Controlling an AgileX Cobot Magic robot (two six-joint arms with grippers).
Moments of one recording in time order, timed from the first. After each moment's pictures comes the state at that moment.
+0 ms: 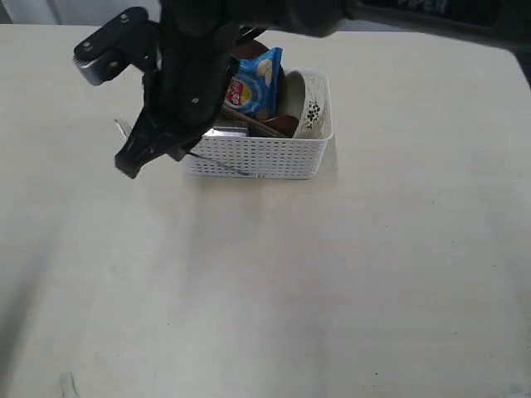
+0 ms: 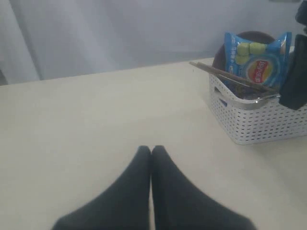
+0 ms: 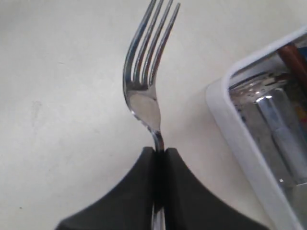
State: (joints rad) left arm -0.20 0.00 0.00 0.02 0.31 0.04; right arm 0.92 2.04 -1.71 0.00 0.97 -0.16
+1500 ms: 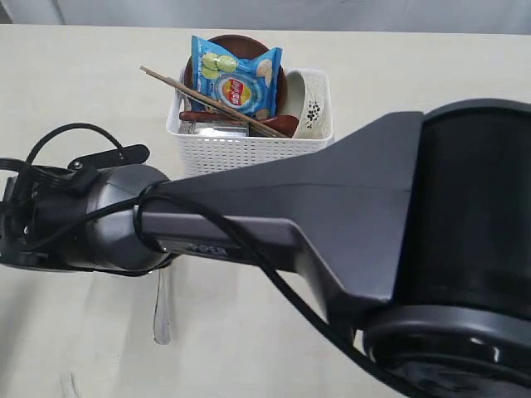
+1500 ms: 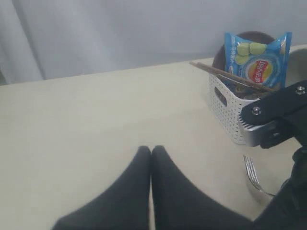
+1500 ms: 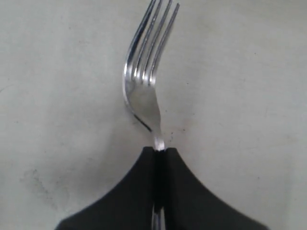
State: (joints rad) left arm -0.20 0.00 0.00 0.02 0.31 0.04; right arm 1.27 2.28 -1.71 -0.49 1.07 1.31
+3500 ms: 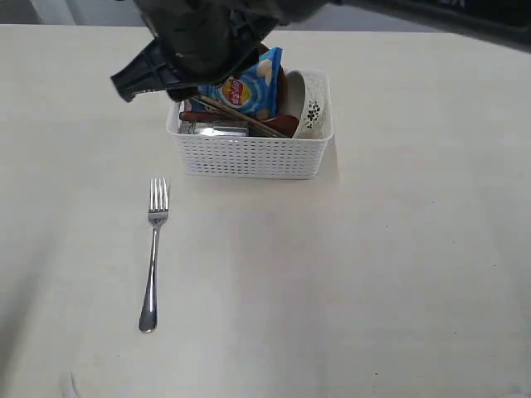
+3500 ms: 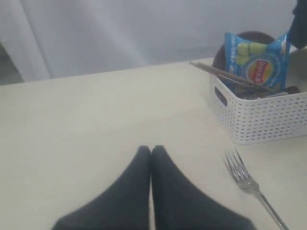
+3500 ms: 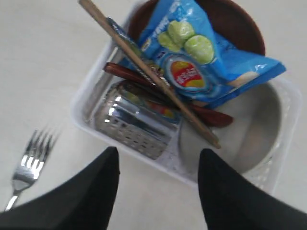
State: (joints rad) left arm -0.20 0.00 0.00 0.02 0.31 0.04; right arm 0.99 2.00 -1.80 -0.52 1.15 0.63
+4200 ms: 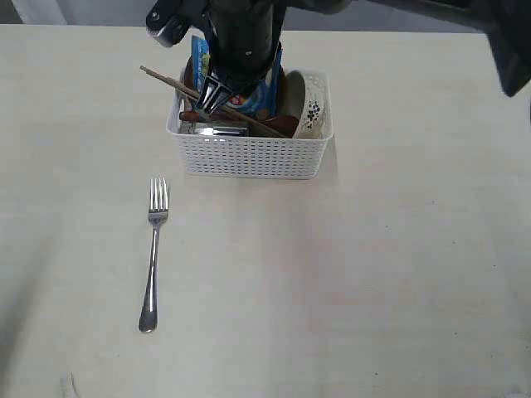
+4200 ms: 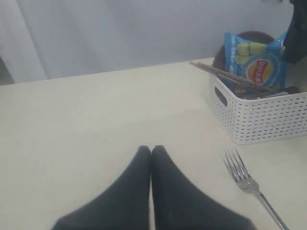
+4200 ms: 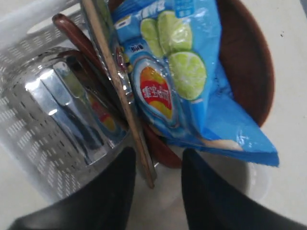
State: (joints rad) left arm -0.20 0.00 0.00 0.02 0.31 0.04; right arm 0.80 2.11 -1.80 -0.42 1.01 -0.08
